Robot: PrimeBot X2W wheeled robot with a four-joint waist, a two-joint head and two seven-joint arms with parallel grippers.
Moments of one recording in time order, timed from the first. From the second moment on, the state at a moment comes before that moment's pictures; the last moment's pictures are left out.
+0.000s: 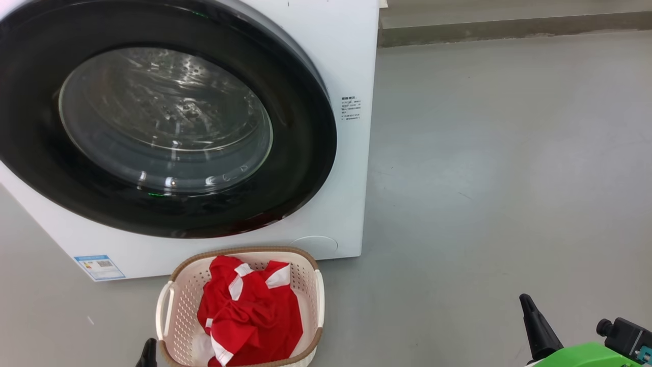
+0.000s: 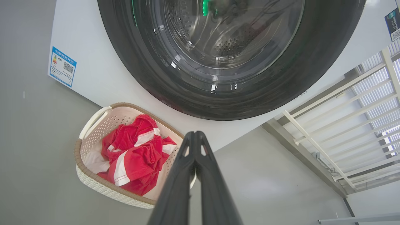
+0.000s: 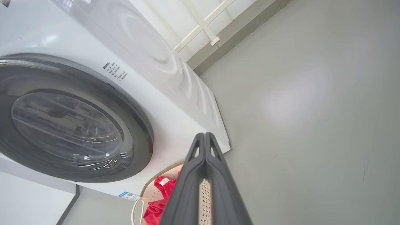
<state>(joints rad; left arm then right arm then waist) 0.08 0.05 0.08 0.30 -0.83 -0.12 -0.10 0.05 -0.06 -0.02 0.36 0.87 0.13 -0.11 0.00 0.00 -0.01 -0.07</state>
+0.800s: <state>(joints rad) 0.03 0.05 0.08 0.29 -1.08 -0.12 -0.03 0.01 -0.06 -0.05 0.33 1.11 0.13 -0.04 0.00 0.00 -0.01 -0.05</state>
